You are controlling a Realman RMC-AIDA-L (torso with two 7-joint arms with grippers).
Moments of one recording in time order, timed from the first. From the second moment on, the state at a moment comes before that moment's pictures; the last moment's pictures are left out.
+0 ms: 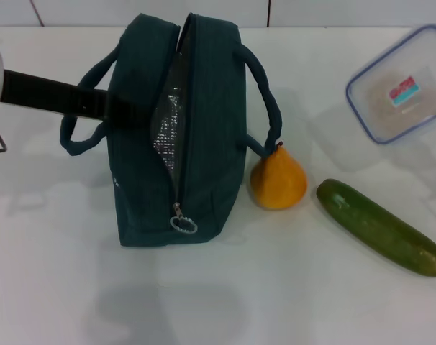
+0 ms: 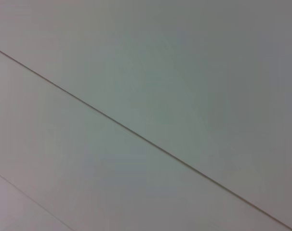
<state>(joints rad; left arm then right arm) -0.50 -2.08 0.95 1.45 2.20 1.71 -2.64 0.40 2.00 -0.66 -0.22 -1.19 -1.66 1.66</state>
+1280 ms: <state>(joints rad) -0.49 -2.07 0.95 1.46 2.20 1.79 -2.63 0.48 2.00 -0.66 -0.21 -1.11 -1.66 1.74</state>
